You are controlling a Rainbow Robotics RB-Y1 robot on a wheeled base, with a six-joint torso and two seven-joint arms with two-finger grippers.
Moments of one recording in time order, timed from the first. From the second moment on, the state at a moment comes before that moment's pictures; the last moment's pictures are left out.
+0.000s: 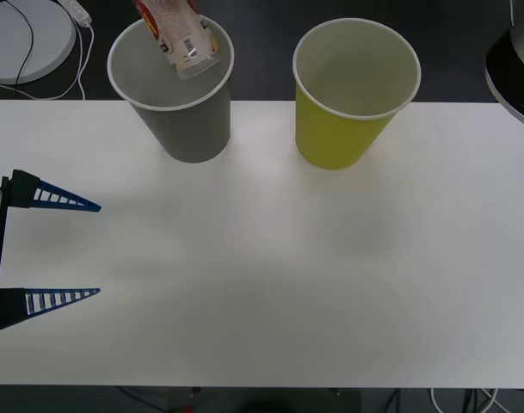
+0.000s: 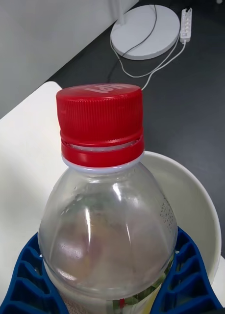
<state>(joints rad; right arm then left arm) -1.84 -0.39 1.06 -0.76 1.52 -0.93 -1.46 0.25 1.23 0.23 -2.06 -1.09 -1.10 0.14</state>
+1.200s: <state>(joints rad) -1.89 -0.30 1.14 -0.62 1.50 -0.87 -1.41 0.25 1.23 0.23 -2.06 -1.09 -1.10 0.14</state>
